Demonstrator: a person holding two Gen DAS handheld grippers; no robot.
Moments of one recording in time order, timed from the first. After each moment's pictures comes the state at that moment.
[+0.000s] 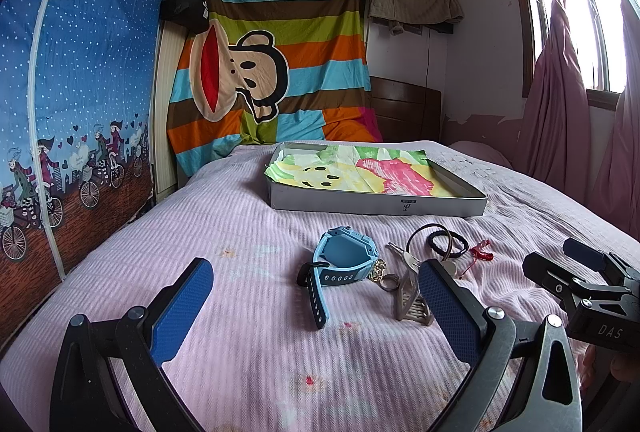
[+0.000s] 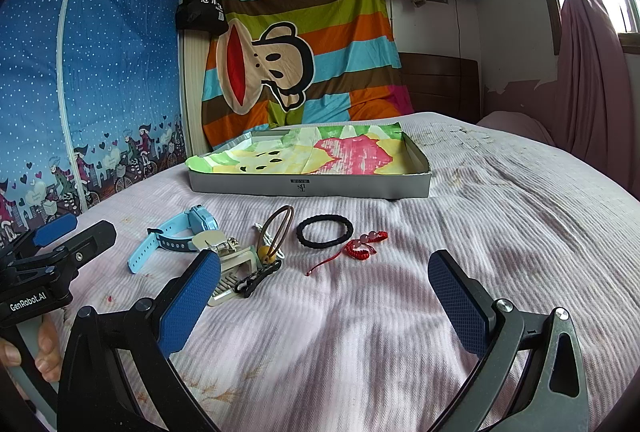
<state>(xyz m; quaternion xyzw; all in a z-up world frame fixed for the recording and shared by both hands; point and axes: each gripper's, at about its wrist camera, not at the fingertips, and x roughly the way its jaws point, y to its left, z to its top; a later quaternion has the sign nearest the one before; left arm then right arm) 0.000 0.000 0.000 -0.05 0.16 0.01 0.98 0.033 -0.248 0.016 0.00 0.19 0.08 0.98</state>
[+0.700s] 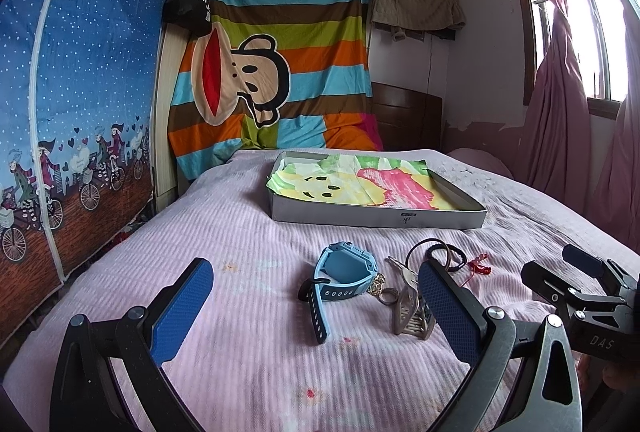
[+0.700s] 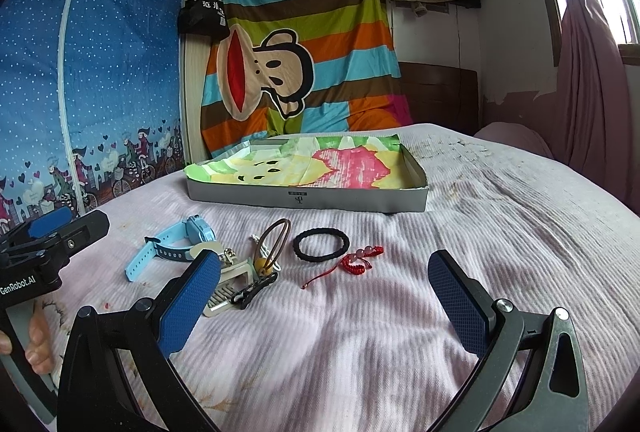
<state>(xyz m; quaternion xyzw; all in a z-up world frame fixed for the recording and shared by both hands) 0.002 0.005 0.012 -0.06 0.16 0.01 0.99 0.034 -0.249 0.026 -0.01 0.18 0.08 0.98</state>
